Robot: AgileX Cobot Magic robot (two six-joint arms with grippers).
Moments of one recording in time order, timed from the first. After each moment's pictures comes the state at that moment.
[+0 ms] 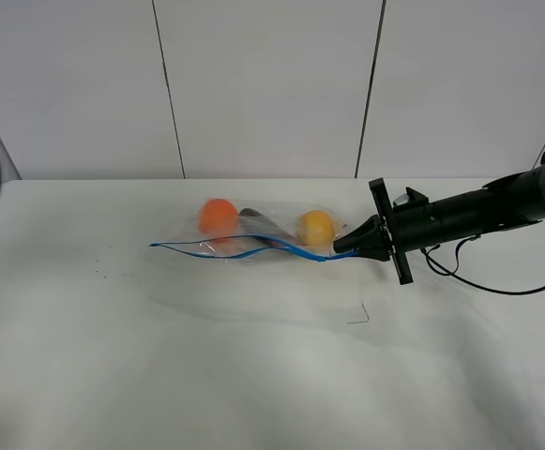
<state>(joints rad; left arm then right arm) -0.01 0.80 -0.80 0.00 0.86 0.06 -0.02 2.16 -1.19 1.35 1.21 -0.64</state>
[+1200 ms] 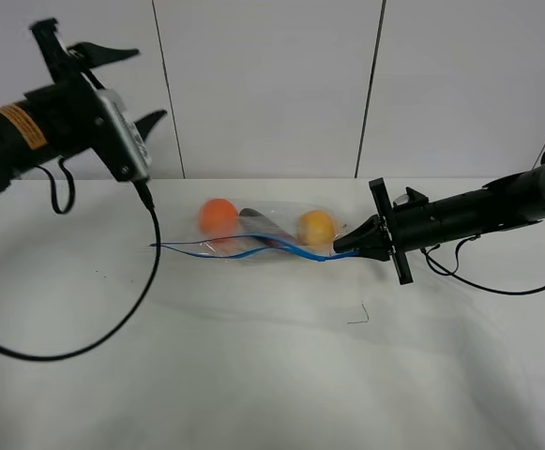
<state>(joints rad) -0.25 1.50 -0.78 0.63 -0.84 0.74 -0.02 2.16 -1.19 1.35 1.21 -0.64</state>
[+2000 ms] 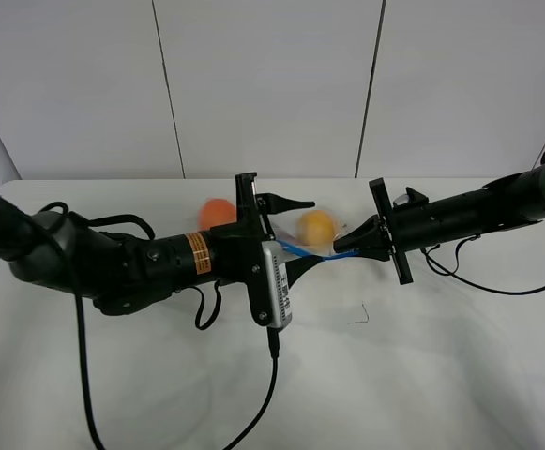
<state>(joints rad) -0.61 1.97 -0.82 0.56 -1.09 0.71 -0.02 2.16 -1.19 1.35 1.21 -0.64</state>
